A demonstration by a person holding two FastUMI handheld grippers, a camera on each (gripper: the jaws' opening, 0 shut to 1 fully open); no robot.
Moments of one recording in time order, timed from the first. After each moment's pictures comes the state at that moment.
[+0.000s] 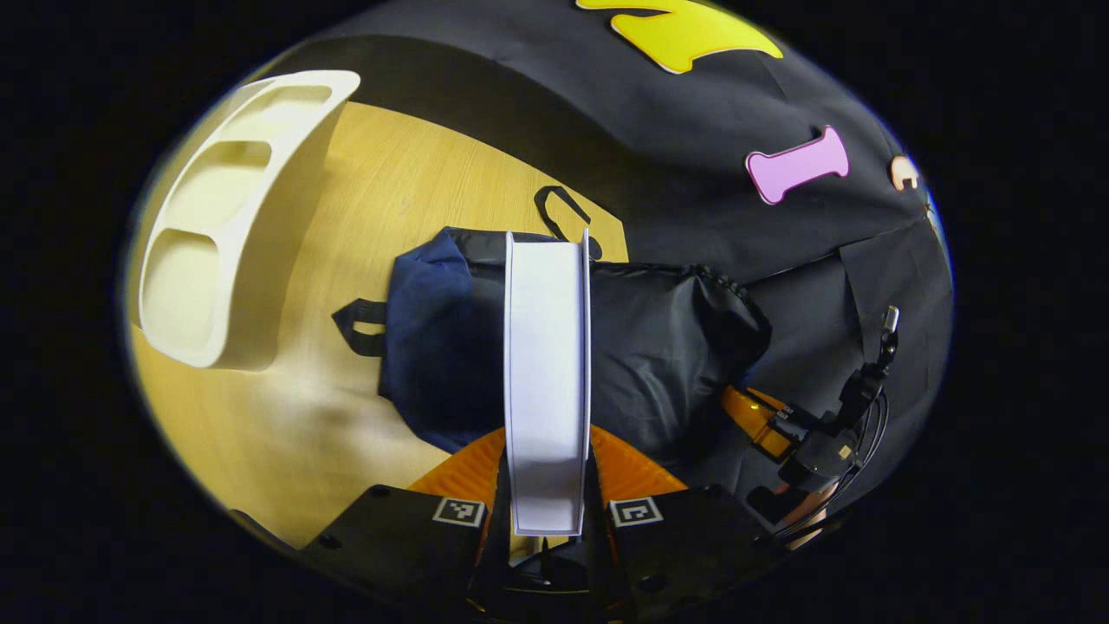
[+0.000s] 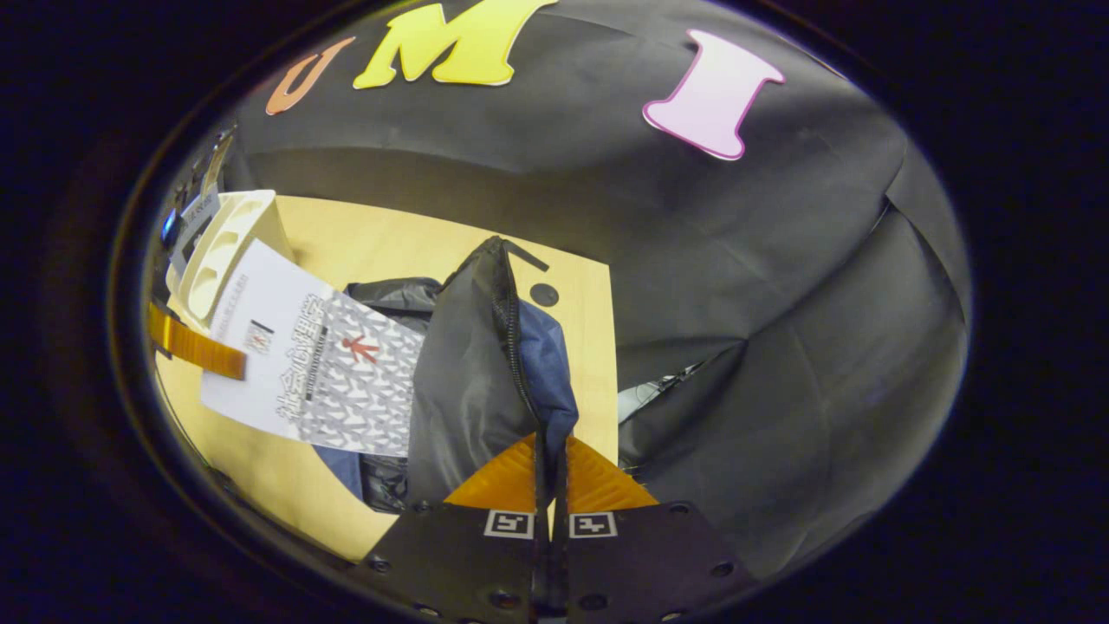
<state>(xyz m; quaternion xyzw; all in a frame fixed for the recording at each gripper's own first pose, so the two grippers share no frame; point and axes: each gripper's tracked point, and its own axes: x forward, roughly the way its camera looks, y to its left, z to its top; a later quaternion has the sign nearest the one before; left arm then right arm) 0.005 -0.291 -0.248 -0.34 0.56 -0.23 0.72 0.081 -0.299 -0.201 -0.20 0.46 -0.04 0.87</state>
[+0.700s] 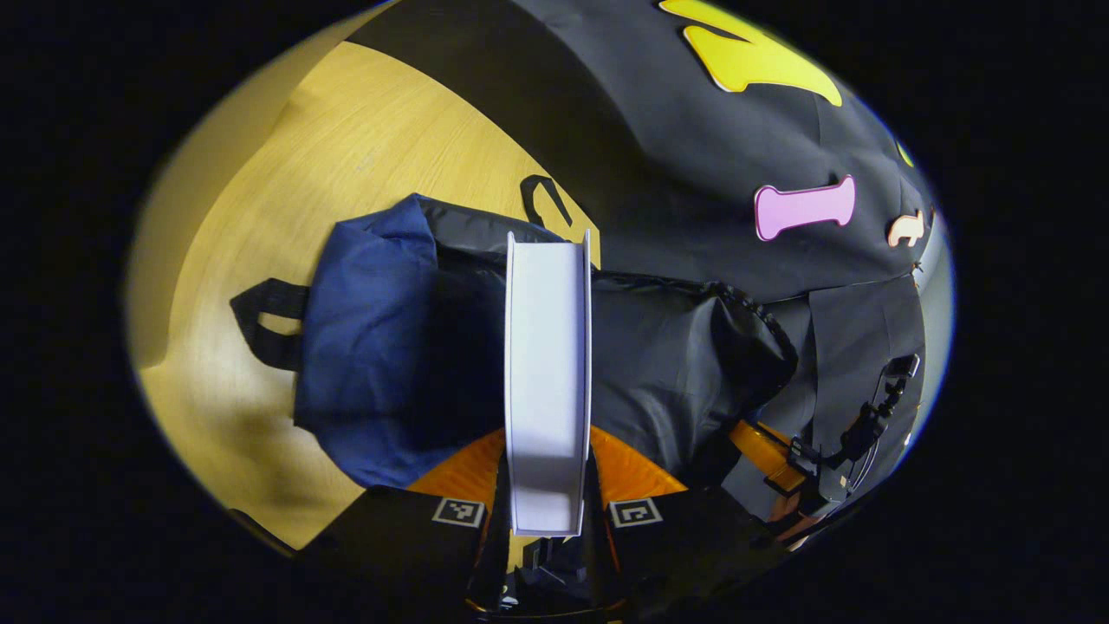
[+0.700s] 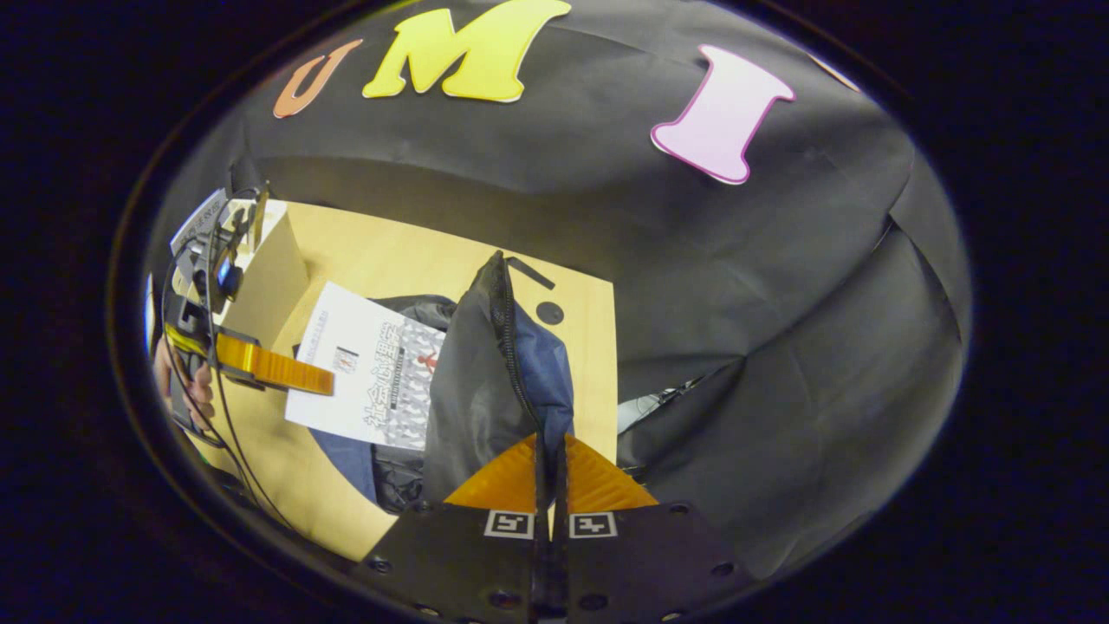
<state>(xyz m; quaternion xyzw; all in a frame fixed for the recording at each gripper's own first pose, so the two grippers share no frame) 0.041 -0.337 -0.293 -0.45 0.52 -0.28 0.67 0.089 -0.281 -0.175 -0.21 0.45 -0.03 0.87</state>
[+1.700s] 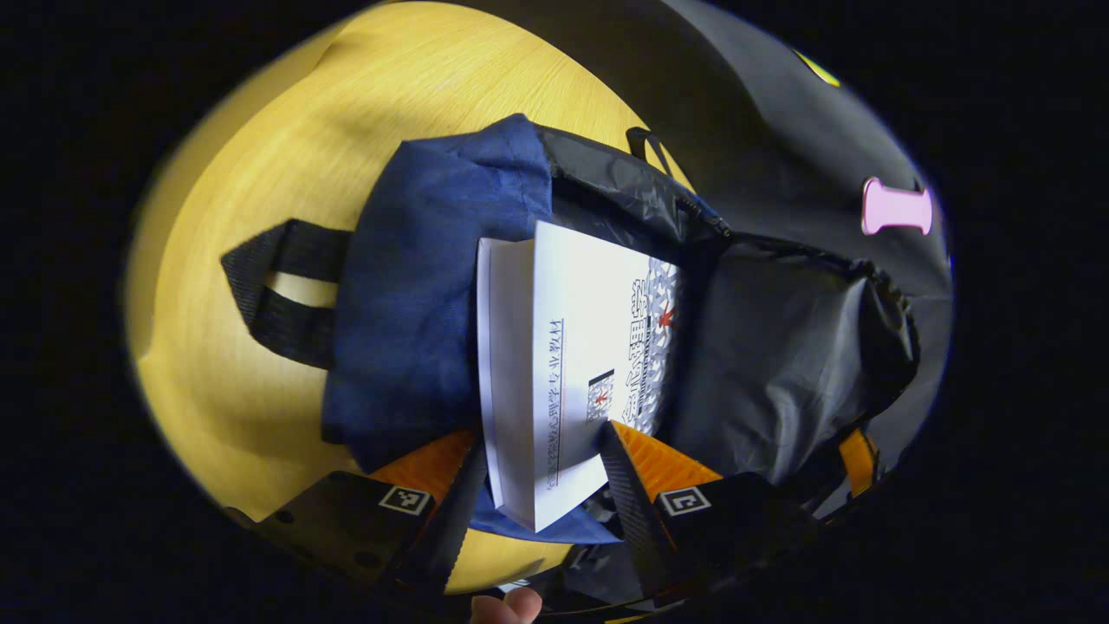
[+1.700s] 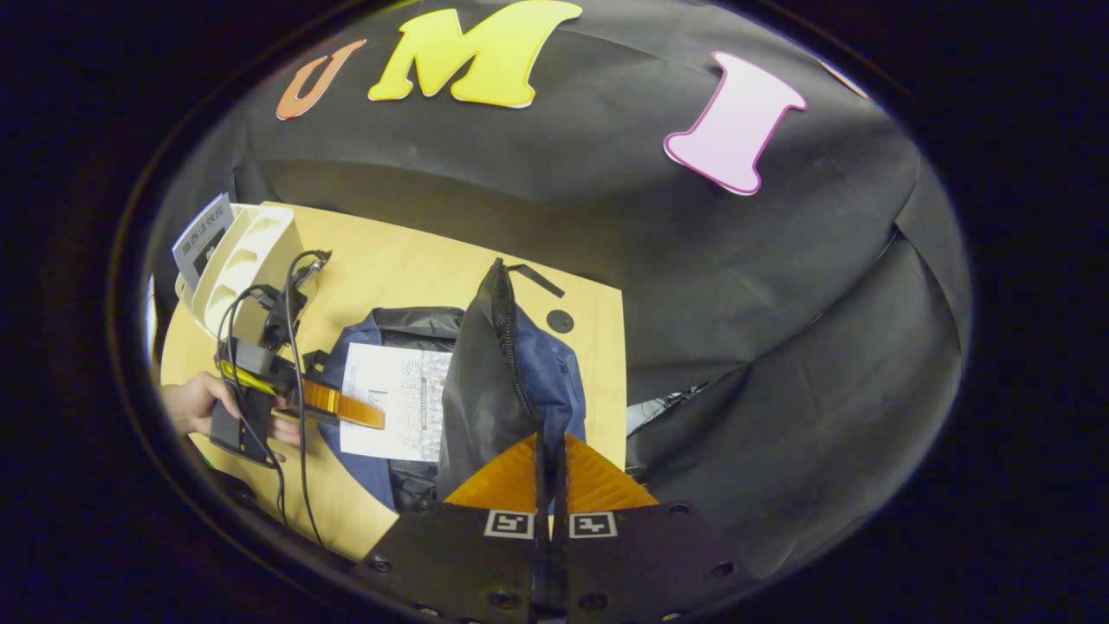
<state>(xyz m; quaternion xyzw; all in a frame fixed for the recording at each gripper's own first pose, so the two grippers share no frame) 0.025 -0.327 -0.378 -0.35 0.64 -0.19 0.66 0.090 -0.261 -0.172 -0.21 0.45 -0.02 0.87</state>
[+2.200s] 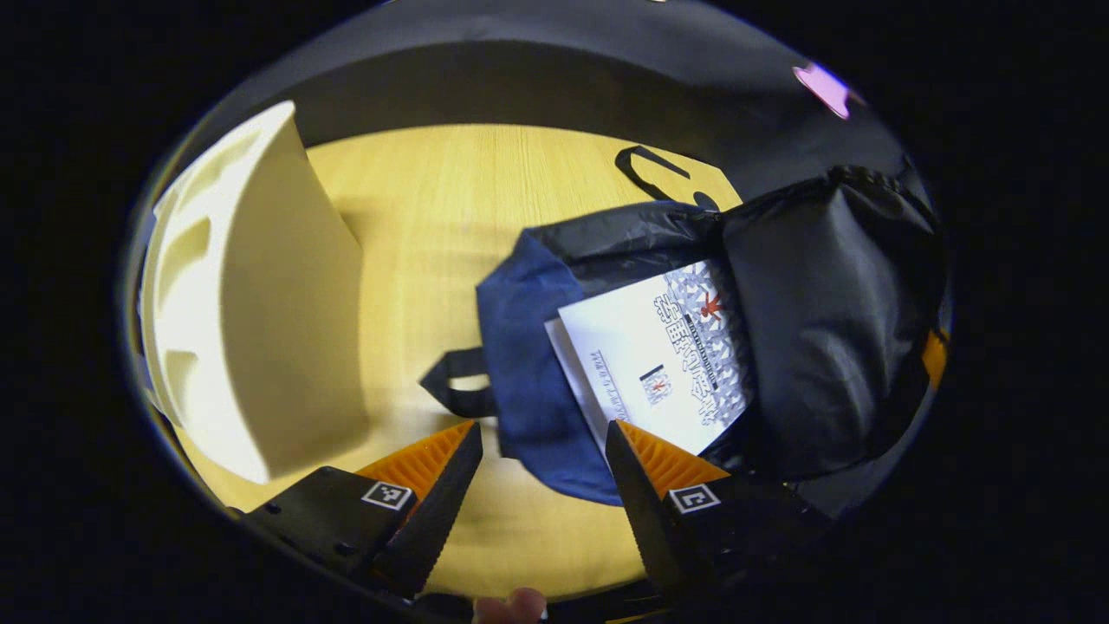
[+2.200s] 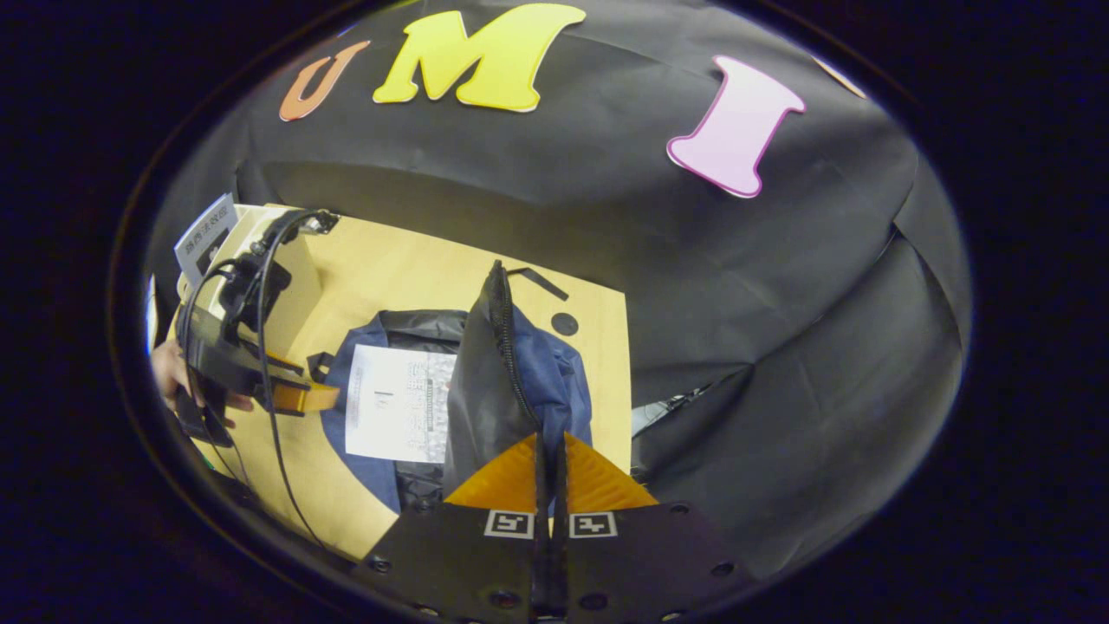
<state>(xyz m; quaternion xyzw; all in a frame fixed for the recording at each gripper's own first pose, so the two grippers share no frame) 0.043 -0.232 -0.336 -0.05 0.59 -0.14 0.79 0.087 -0.253 -0.174 -0.21 0.44 -0.02 0.87</state>
